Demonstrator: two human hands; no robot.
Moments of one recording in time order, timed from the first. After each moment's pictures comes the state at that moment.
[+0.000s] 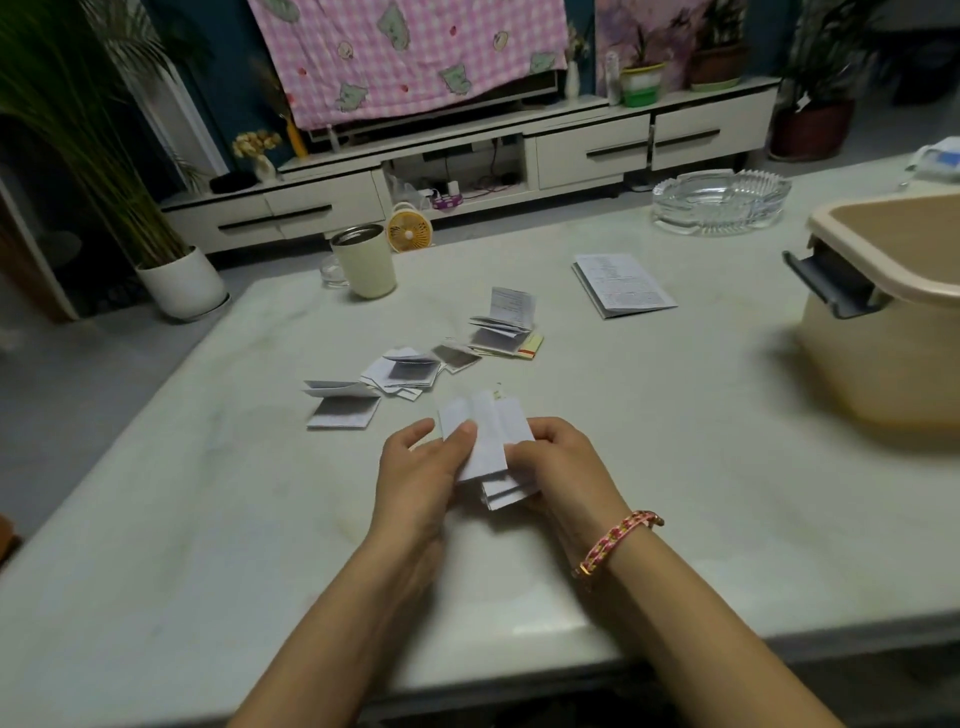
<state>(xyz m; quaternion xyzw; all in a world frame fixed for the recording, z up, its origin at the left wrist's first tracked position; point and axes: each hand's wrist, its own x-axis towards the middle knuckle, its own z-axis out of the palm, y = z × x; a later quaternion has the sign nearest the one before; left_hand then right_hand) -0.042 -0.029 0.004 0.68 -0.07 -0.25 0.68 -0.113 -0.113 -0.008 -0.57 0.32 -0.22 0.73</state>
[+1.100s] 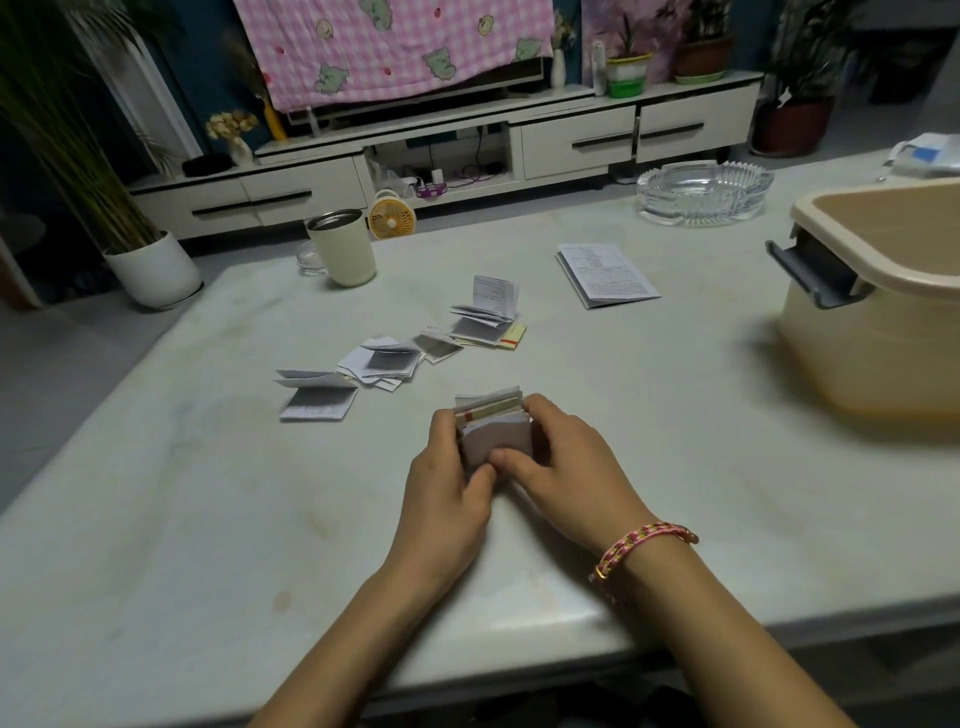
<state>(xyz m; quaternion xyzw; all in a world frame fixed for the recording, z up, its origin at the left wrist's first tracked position) -0.046 -0.035 -0.038 0.76 -0.43 -0.04 0.49 -0.136 -0.130 -0.015 -0.86 0.23 -0.24 0.39</state>
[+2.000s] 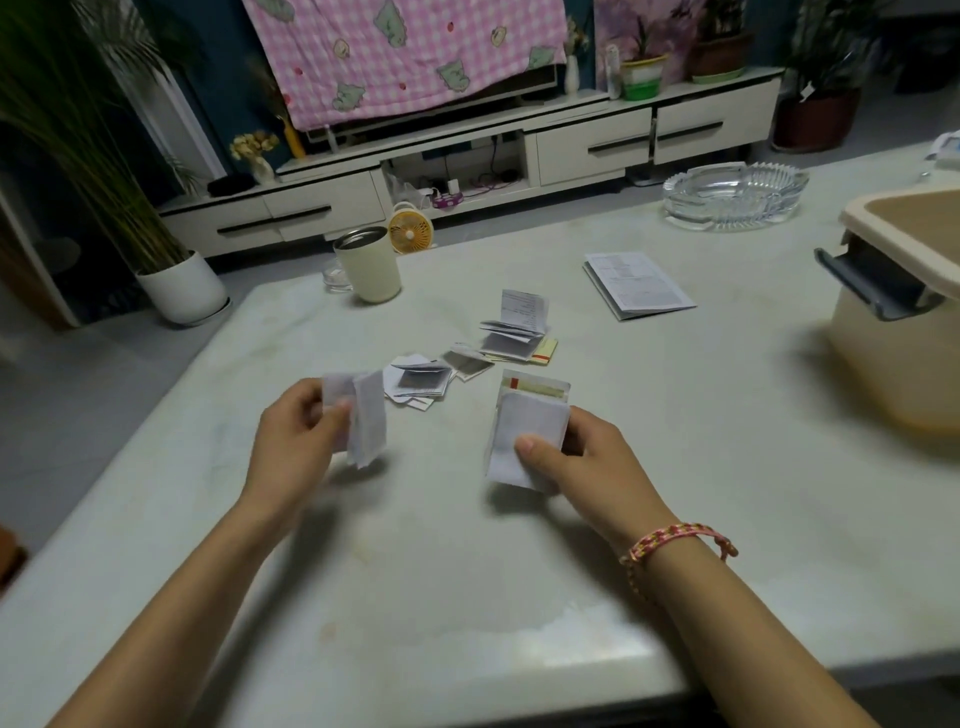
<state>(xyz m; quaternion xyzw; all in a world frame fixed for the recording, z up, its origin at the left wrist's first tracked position) 0.060 0.016 0.022 0.81 -0.28 -0.02 0.52 -0.115 -0.129 -0.009 -0.70 0.25 -0.26 0.62</state>
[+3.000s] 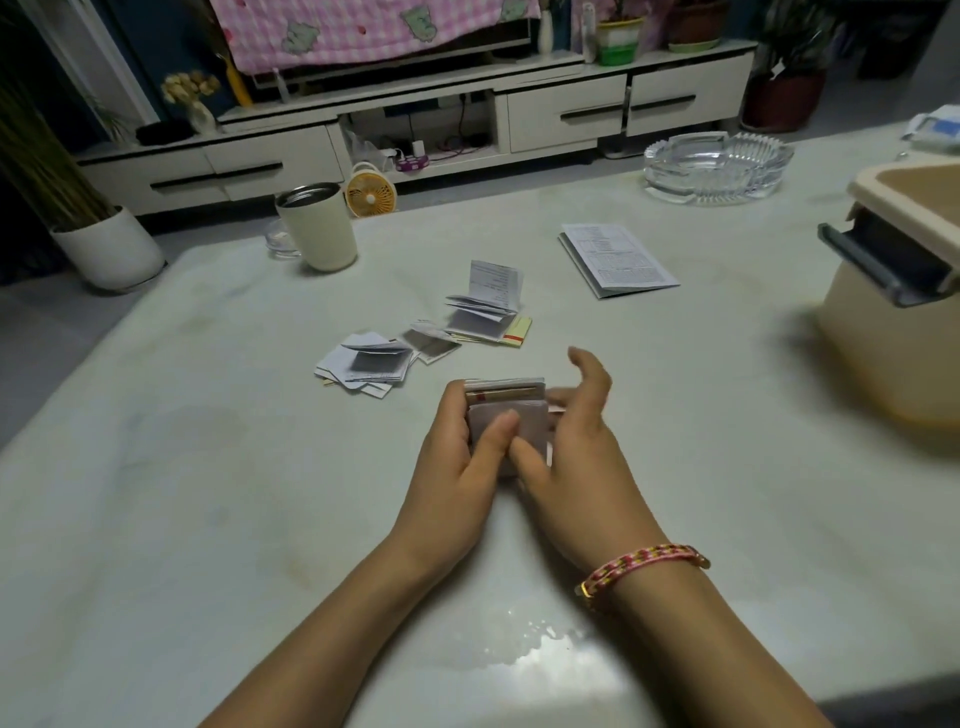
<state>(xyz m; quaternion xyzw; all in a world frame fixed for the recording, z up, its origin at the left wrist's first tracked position) -0.020 -0.065 -0.033 0.62 -0.44 -0.18 0.62 -0.110 -0.130 -0.018 -0.79 0.32 -0.28 0.44</state>
